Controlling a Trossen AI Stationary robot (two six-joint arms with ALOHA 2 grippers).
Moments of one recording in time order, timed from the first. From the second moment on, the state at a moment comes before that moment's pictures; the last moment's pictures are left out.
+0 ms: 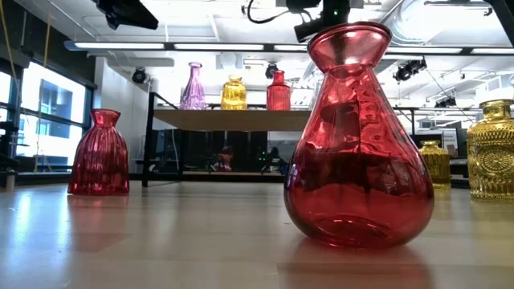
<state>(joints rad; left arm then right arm) 0.50 0.70 0.96 -0.65 0.01 0.11 -0.43 1.83 1.99 -1.53 0.28 -0.21</state>
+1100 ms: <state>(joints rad) 0.50 0.70 0.96 -0.65 0.01 0.12 -0.45 1.83 2.08 -1.56 0.23 -0.18</state>
